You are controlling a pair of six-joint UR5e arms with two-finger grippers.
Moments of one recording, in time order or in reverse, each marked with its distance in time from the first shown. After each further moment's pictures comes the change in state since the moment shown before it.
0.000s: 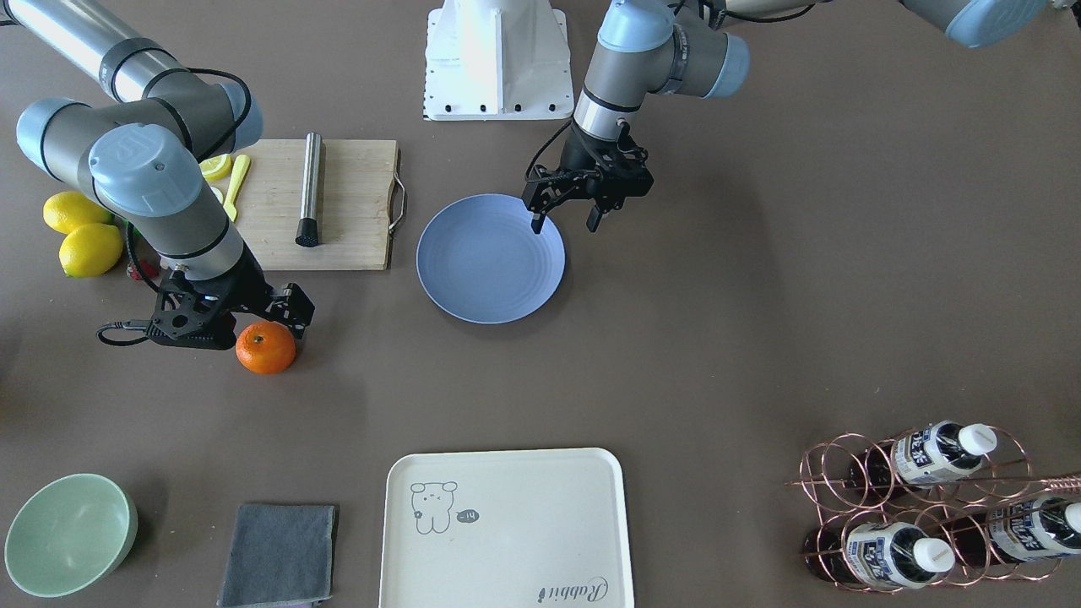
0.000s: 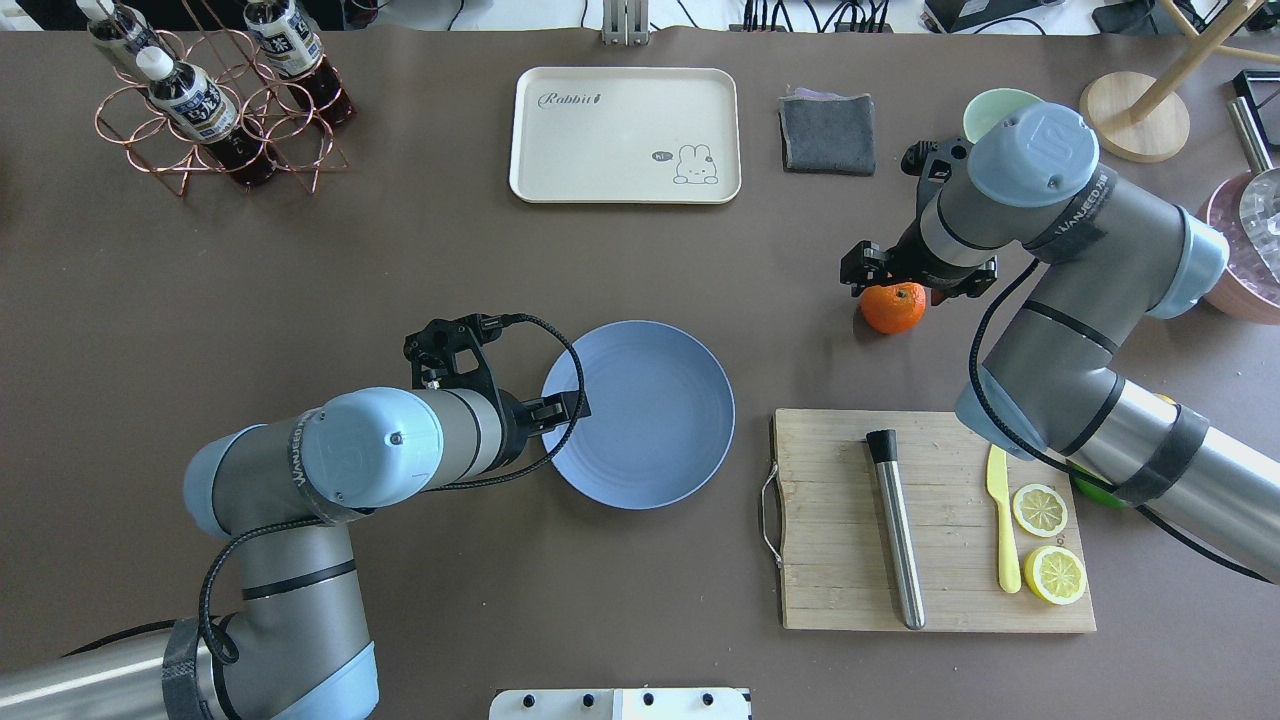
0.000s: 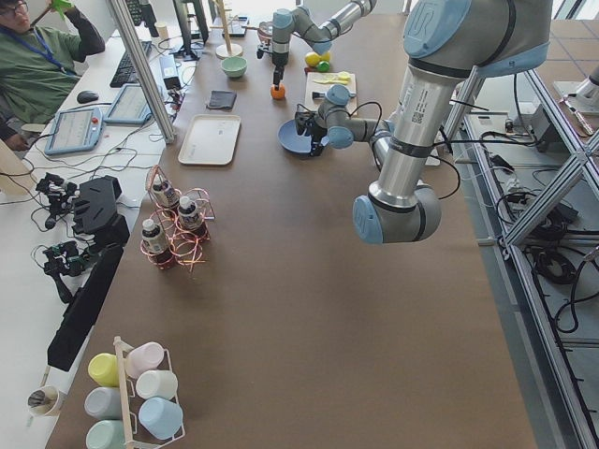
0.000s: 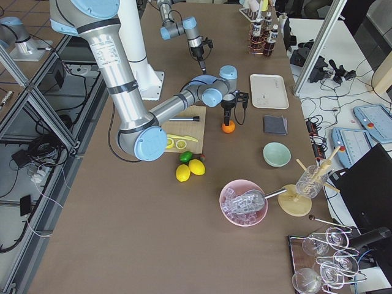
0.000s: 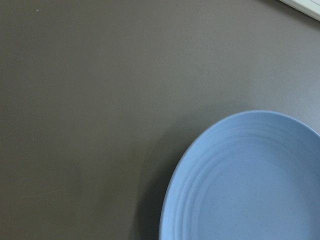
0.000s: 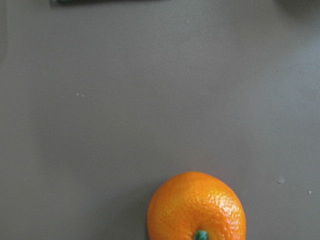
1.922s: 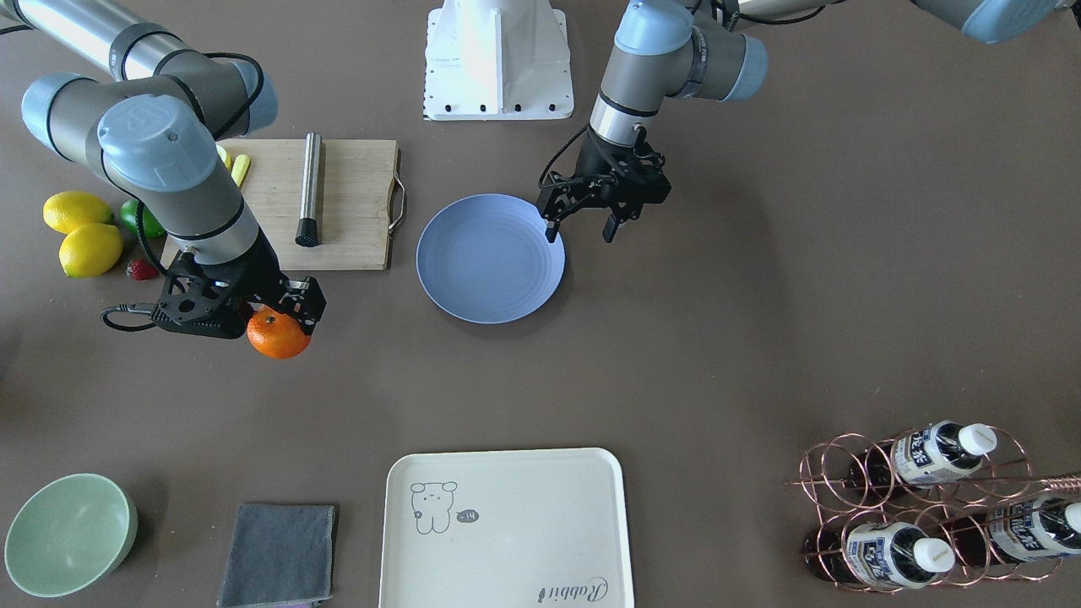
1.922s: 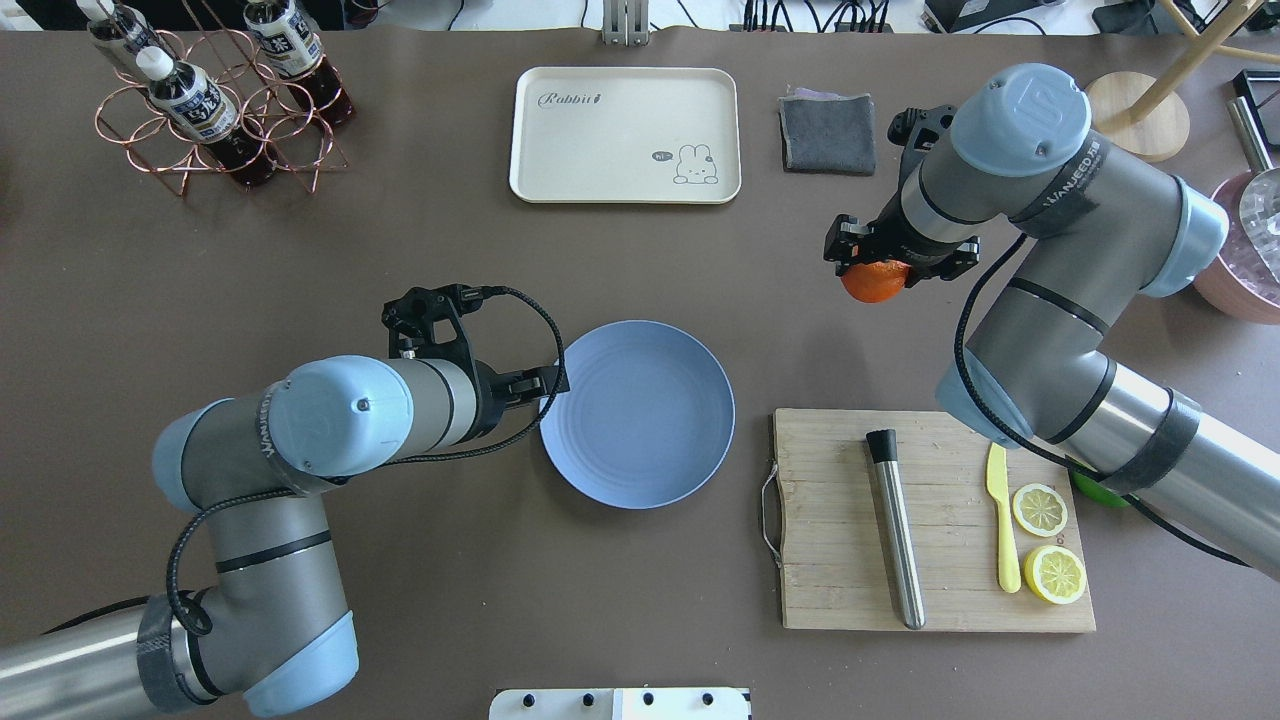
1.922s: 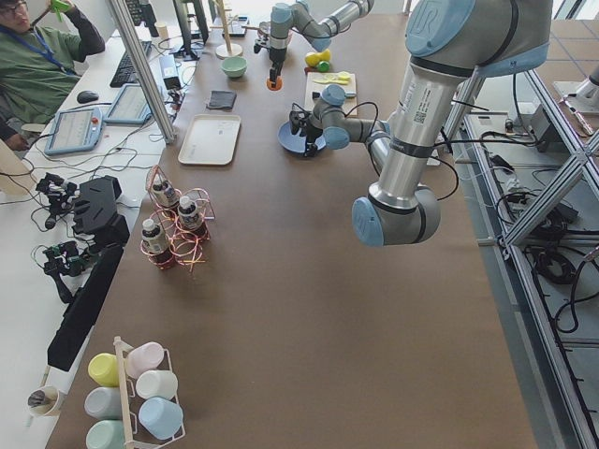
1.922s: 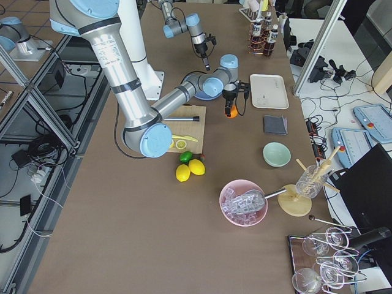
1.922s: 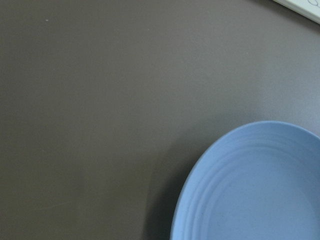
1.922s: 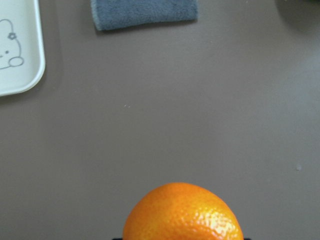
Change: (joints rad) left arm -0.061 0.045 -0.039 0.001 -0.010 0.120; right arm -0.003 0.062 0.100 -0.123 -0.008 0.062
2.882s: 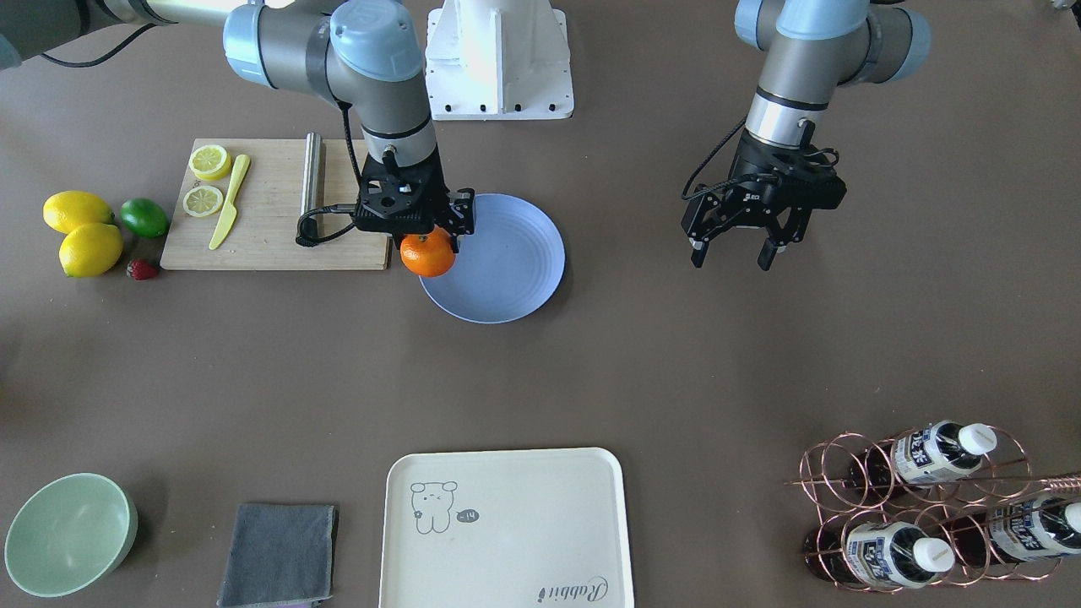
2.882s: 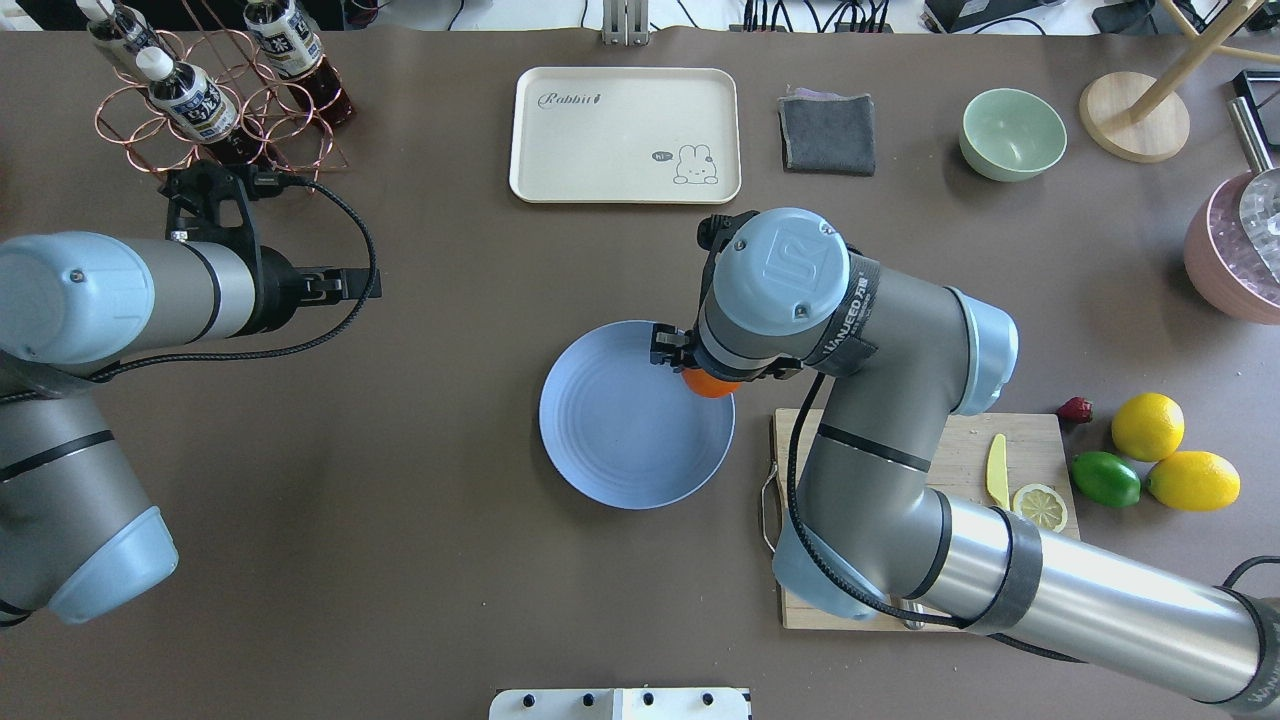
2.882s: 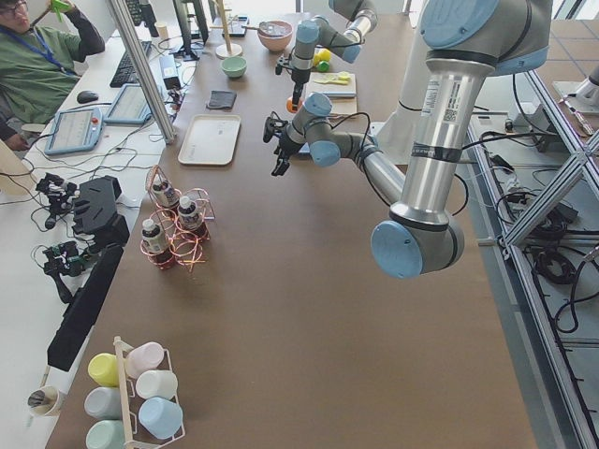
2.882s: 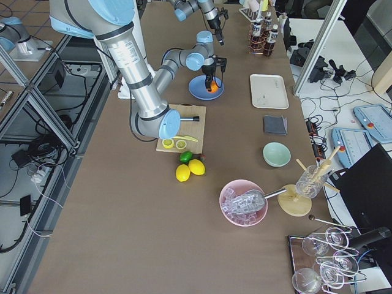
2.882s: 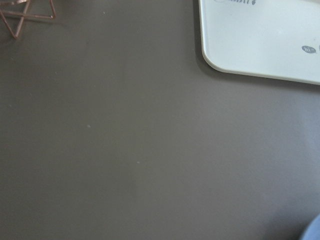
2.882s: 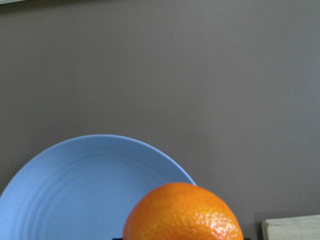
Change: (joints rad) left arm -0.256 0.218 -0.143 -0.008 -0.076 0.296; right arm -0.297 0.185 0.035 -0.123 -0.209 0.178
